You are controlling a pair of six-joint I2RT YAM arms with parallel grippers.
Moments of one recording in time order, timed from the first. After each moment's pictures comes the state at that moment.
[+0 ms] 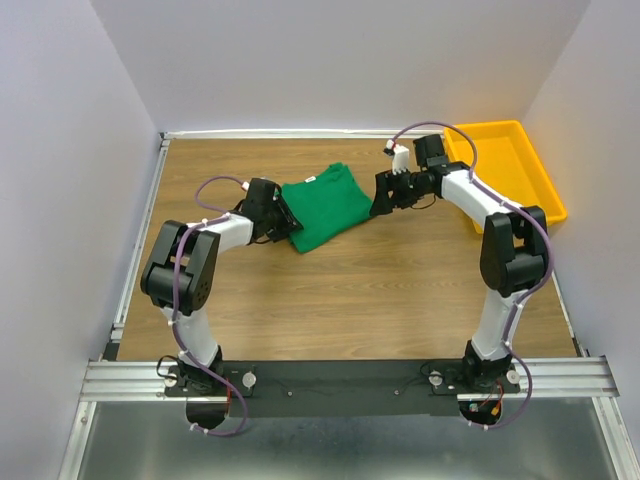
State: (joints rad) left arm -0.31 1.81 0.99 0.00 0.17 -0.83; right arm 0.24 1.94 1.48 -0.51 -0.58 -0.11
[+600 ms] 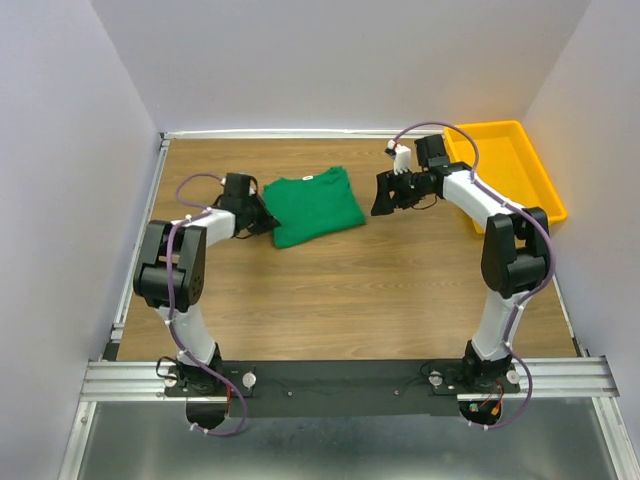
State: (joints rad) left arm -0.20 1.82 1.00 -0.02 0.22 -0.78; right arm 0.23 1.93 1.47 -0.51 -0.57 -0.11
